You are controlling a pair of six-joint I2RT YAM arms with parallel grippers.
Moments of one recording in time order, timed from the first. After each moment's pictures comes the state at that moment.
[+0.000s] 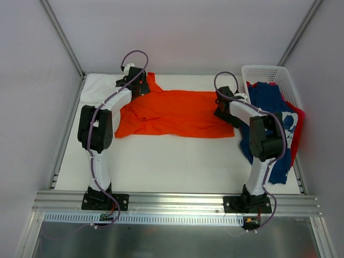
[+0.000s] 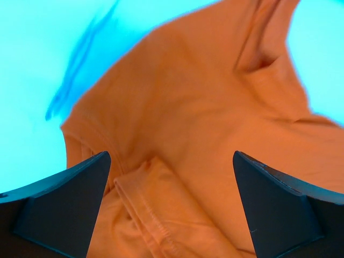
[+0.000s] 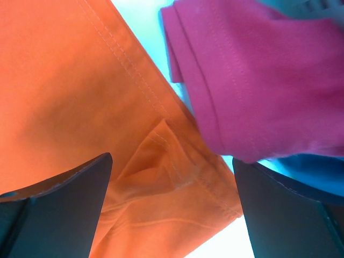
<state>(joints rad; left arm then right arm) -0.27 2.05 1.60 -0.34 -0.40 -0.48 0.26 1.94 1.34 -0.62 0.51 0.80</state>
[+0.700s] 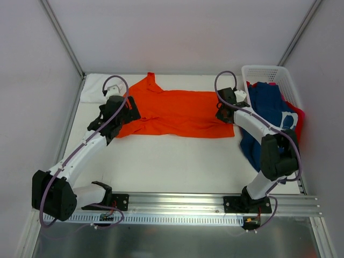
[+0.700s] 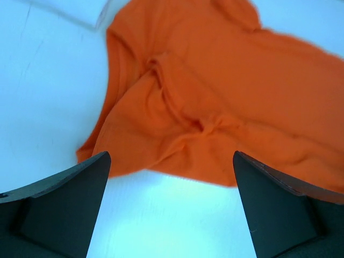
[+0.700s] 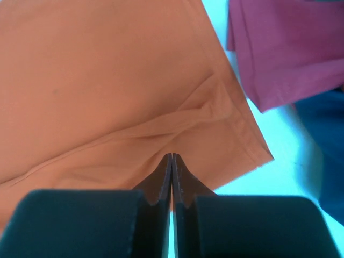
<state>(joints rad) -0.35 1.22 0.97 -0.32 -0.35 -0.49 0.34 1.62 1.18 -0.52 0.41 0.76</state>
